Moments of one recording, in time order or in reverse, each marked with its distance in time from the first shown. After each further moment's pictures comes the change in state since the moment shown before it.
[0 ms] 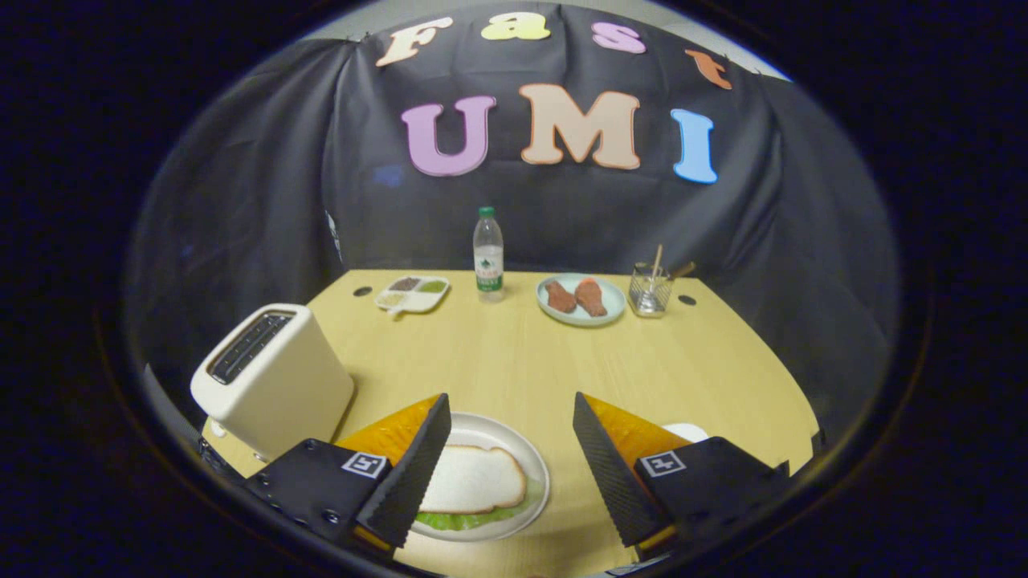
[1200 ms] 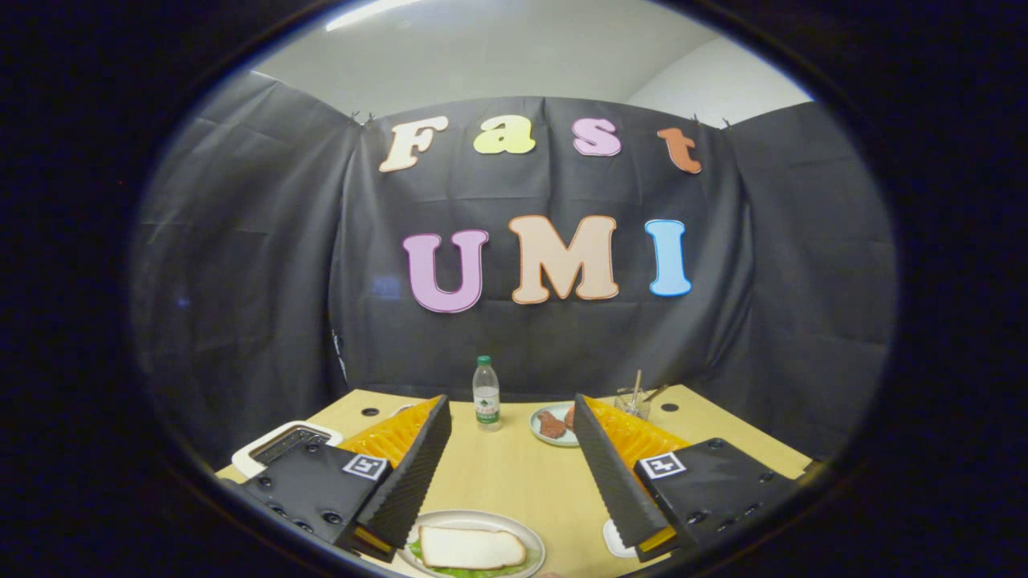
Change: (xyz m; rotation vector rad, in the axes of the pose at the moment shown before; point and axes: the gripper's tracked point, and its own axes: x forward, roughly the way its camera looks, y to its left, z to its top) arm -0.064 -0.014 0.117 0.054 -0.405 -0.040
